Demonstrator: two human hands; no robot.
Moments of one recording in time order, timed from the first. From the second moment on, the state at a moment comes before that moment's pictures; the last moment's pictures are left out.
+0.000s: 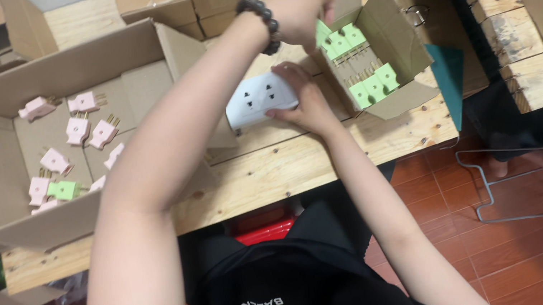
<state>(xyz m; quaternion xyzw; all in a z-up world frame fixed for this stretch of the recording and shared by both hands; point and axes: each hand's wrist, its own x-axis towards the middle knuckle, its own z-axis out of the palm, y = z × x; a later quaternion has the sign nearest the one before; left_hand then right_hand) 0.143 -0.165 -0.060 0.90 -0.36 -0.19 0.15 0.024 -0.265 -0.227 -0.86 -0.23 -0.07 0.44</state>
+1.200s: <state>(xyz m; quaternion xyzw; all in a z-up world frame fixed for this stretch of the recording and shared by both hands) 0.171 -0.295 -0.155 0.82 -0.49 -0.19 -0.24 0.032 -0.266 -0.245 -0.84 -0.12 0.01 0.53</state>
